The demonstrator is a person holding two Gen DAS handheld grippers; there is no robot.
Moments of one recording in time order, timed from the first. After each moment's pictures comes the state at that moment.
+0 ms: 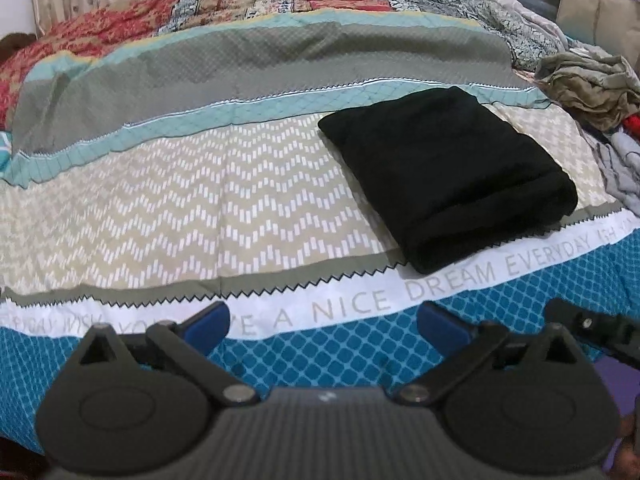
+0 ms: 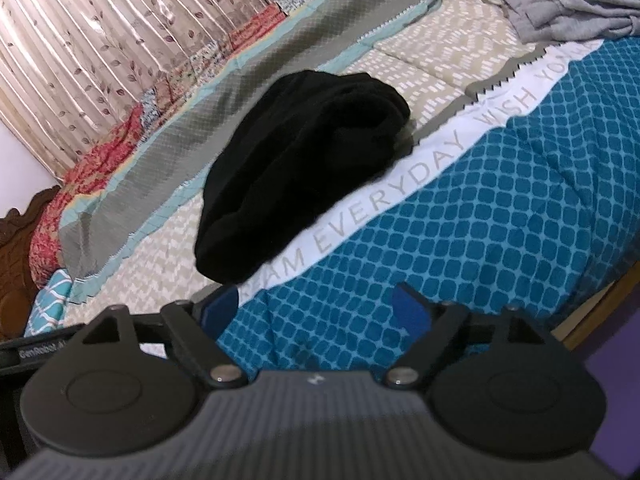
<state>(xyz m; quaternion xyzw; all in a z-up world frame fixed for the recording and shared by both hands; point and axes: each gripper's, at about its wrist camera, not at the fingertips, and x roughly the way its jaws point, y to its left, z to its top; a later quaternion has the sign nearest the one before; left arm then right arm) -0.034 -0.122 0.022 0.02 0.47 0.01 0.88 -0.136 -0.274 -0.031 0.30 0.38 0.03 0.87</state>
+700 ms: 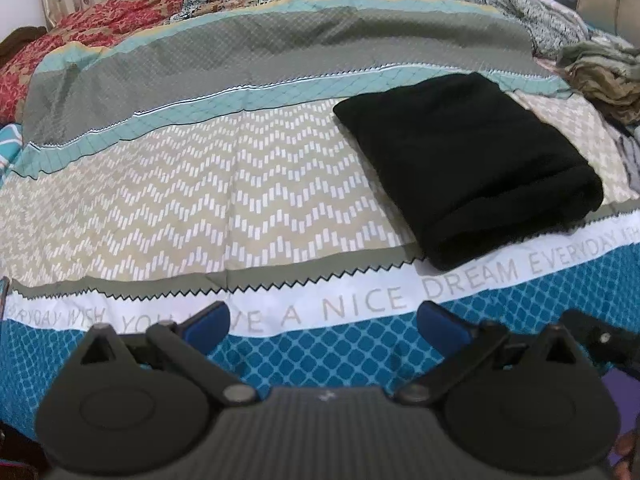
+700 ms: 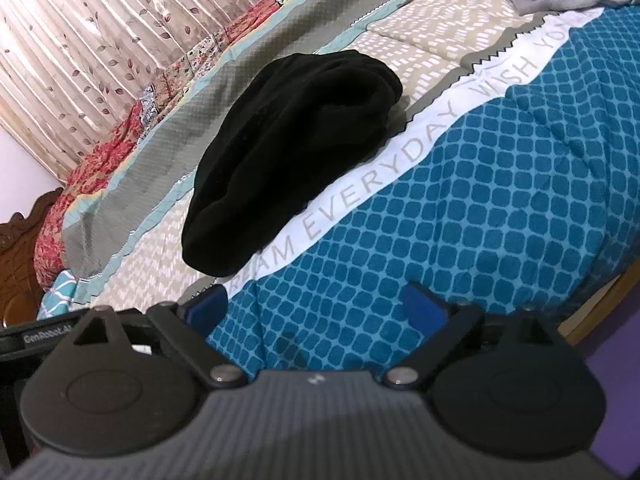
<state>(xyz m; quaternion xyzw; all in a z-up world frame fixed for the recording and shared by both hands) -0.024 -0.116 0.010 0.03 0.49 0.03 0.87 -0.140 -0.278 -0.040 0.32 0.38 0.04 0.87</state>
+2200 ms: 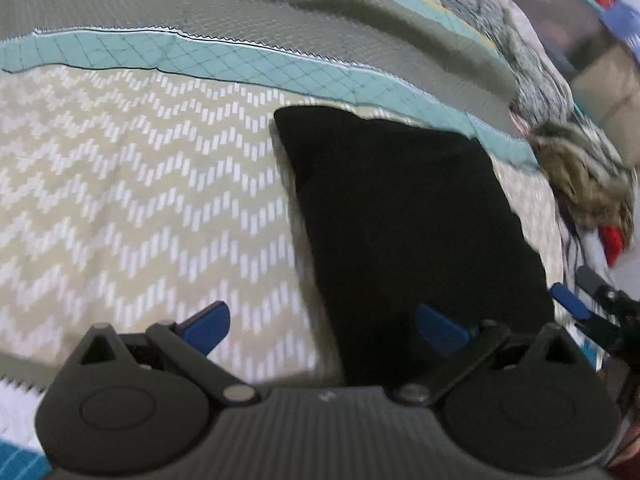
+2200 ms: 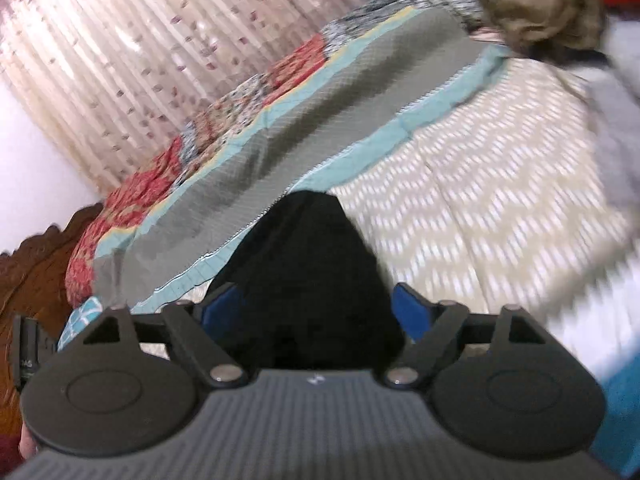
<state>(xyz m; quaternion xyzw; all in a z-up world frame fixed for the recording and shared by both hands) 0.111 -0.087 -0.024 -0.20 0.53 -0.08 0.82 0.020 -0.378 -0.008 0.28 0.34 0.14 0.89</state>
